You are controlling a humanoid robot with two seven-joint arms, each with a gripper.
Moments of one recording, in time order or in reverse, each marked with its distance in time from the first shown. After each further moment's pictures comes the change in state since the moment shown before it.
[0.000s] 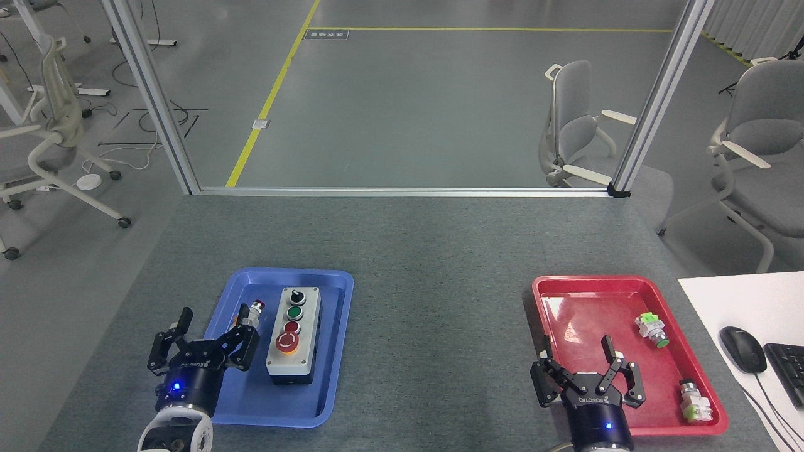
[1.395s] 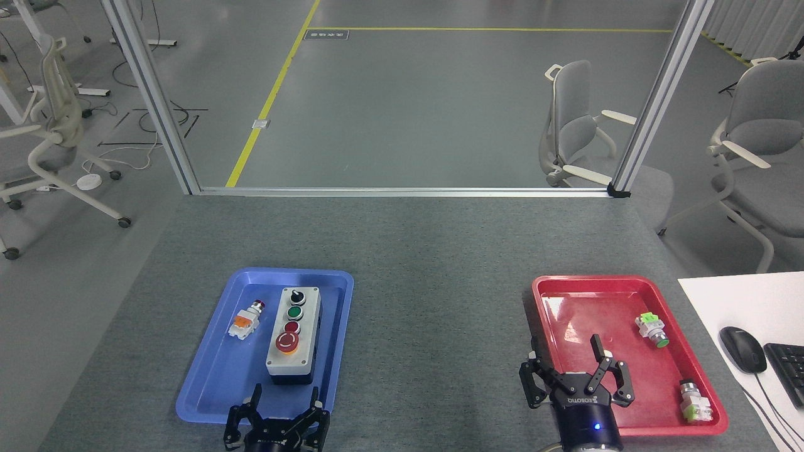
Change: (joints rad) left arm 0.161 -0.141 -0.225 0.041 -0.234 0.244 -0.036; right arm 0.010 0.028 0.015 -0.023 0.030 0.000 0.012
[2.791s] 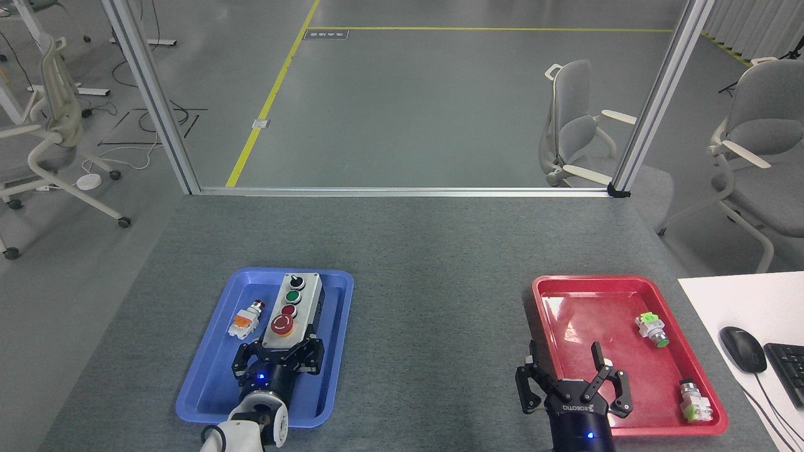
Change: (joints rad) left arm -0.367 0.028 0.006 0.357 0.240 -0.079 -0.057; right arm 0.057 0.010 0.067 -0.096 0.000 0.127 0.050
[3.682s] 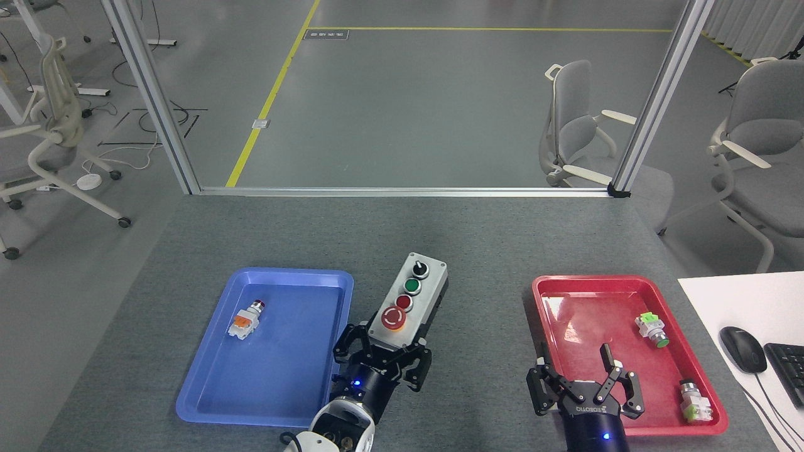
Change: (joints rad) left arm 0.053 -0.106 -0.331 -0.239 -0.078 -0.030 0.002; right arm 0.004 -0.060 0.000 0.001 -0.101 -0.031 0.002
